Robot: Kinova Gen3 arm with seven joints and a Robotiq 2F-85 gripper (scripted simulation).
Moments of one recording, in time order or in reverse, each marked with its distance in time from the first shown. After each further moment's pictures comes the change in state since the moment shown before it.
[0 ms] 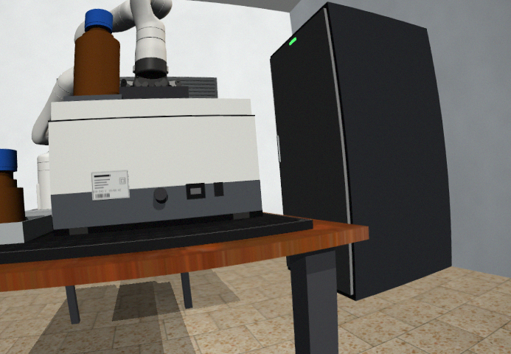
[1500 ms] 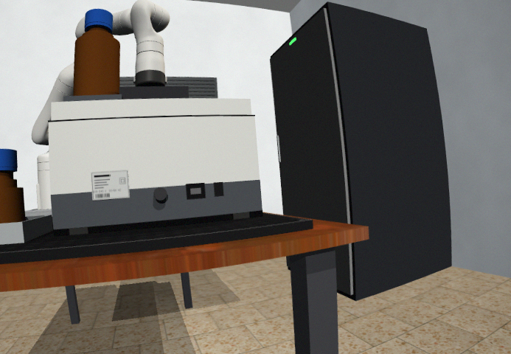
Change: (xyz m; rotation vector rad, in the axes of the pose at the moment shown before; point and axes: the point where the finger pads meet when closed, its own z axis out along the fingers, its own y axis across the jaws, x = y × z) arm 0.056 0.000 0.008 0.000 0.000 0.000
